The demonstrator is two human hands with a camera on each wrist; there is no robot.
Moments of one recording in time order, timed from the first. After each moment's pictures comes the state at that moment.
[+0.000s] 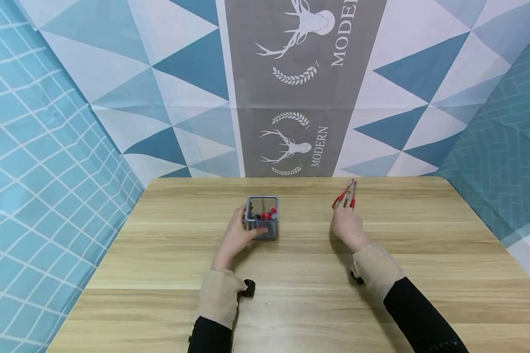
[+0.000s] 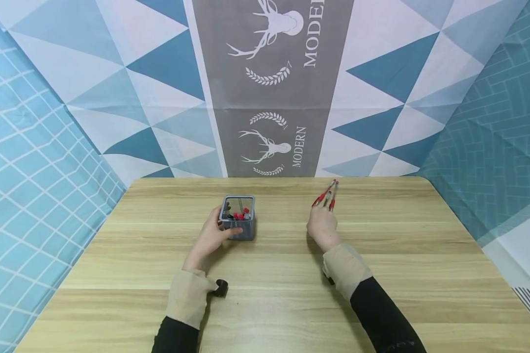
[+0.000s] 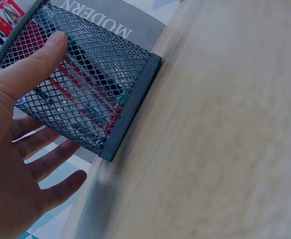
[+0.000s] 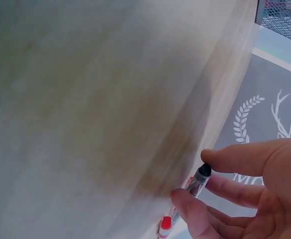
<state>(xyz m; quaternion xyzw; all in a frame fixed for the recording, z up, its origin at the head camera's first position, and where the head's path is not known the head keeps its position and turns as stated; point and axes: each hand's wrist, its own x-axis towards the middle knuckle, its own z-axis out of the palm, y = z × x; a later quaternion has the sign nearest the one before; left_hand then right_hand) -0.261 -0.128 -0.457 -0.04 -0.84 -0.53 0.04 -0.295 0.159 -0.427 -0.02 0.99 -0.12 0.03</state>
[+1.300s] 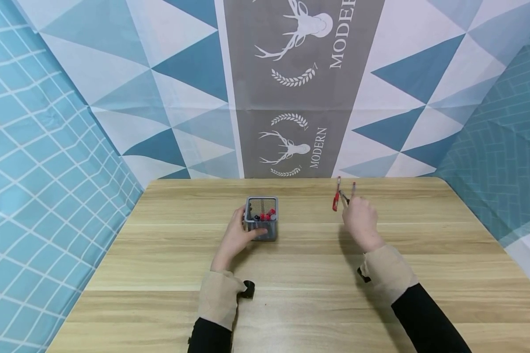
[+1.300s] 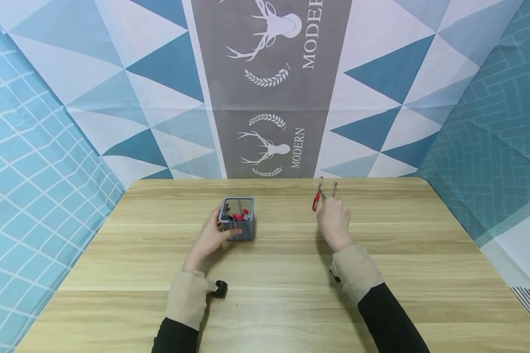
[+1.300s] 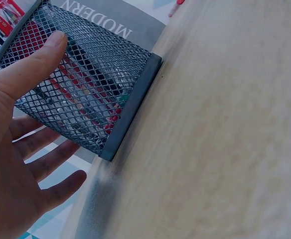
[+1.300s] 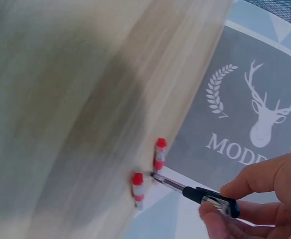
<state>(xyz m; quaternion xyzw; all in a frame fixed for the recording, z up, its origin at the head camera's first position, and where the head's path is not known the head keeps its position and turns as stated) -0.262 -0.128 -0.457 -0.04 -0.84 -0.54 0.03 -0.284 0.177 -0.402 0.02 0.98 -0.15 -0.15</state>
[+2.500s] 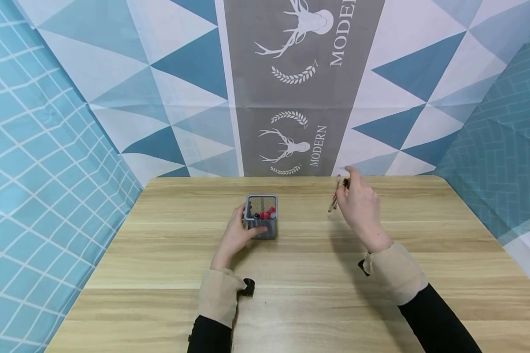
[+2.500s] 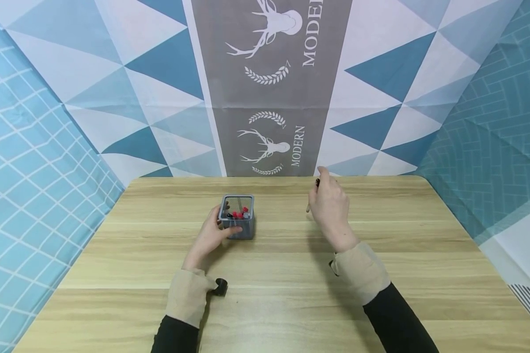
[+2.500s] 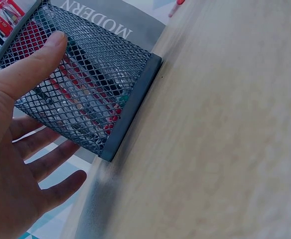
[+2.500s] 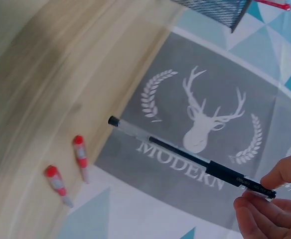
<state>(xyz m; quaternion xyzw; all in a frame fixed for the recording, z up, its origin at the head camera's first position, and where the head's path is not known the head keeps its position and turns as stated) -0.263 -0.128 -0.458 -0.04 -0.84 -0.54 0.03 -0.270 0.156 -0.362 -0.10 0.89 -0.22 -0.38</state>
